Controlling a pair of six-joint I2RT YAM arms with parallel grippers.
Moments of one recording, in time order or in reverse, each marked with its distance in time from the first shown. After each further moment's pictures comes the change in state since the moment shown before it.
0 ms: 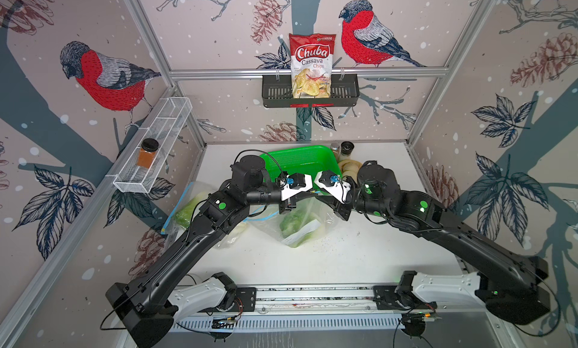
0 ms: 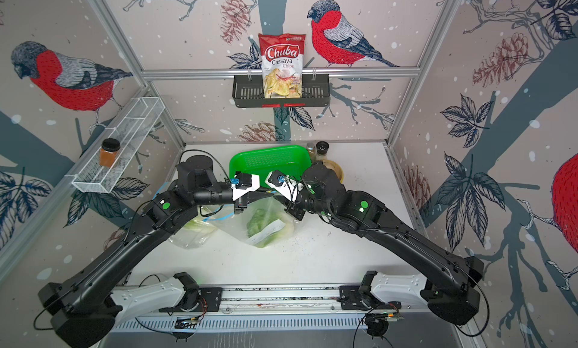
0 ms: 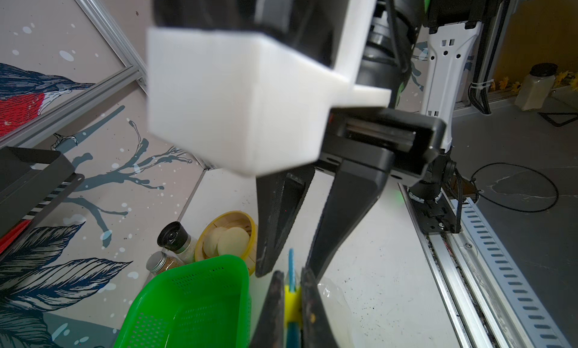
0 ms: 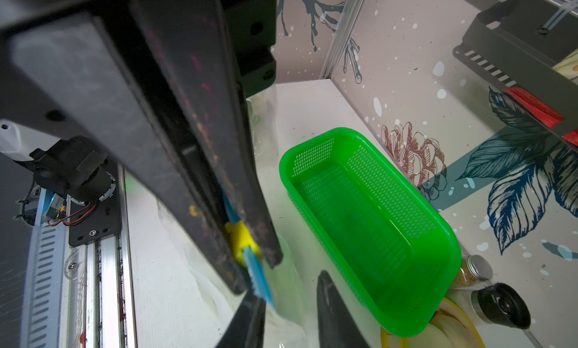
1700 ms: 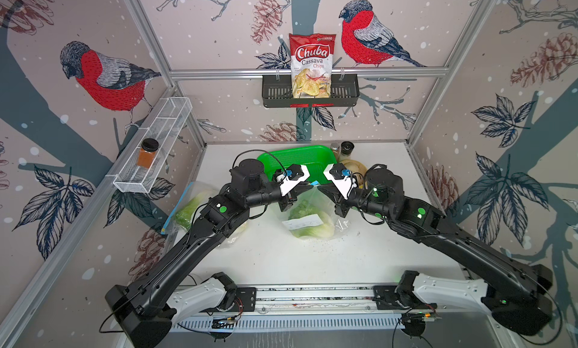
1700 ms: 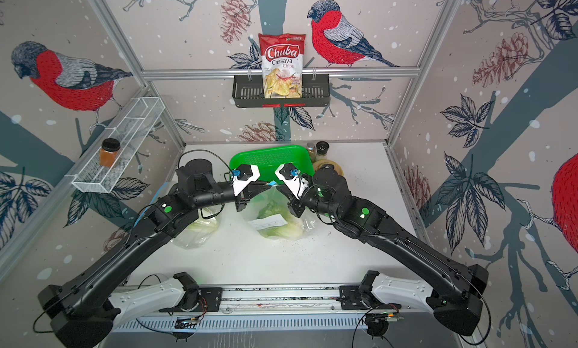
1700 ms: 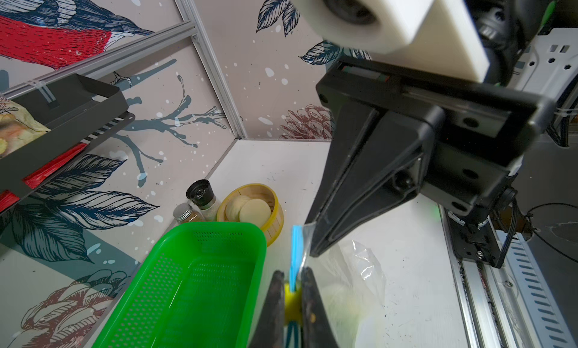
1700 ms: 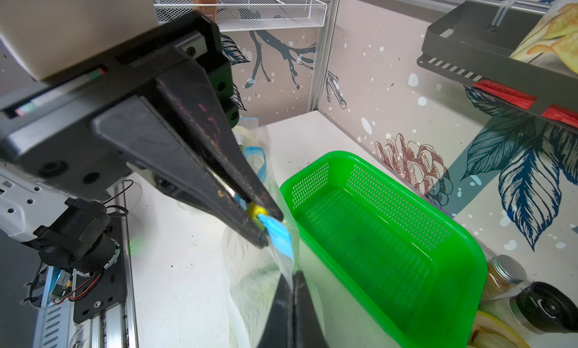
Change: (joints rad) left arm 0.014 -0.026 -0.068 0.071 -0.205 -0.169; right arm -0.068 -0.090 -0.187 0.270 -0.030 0.179
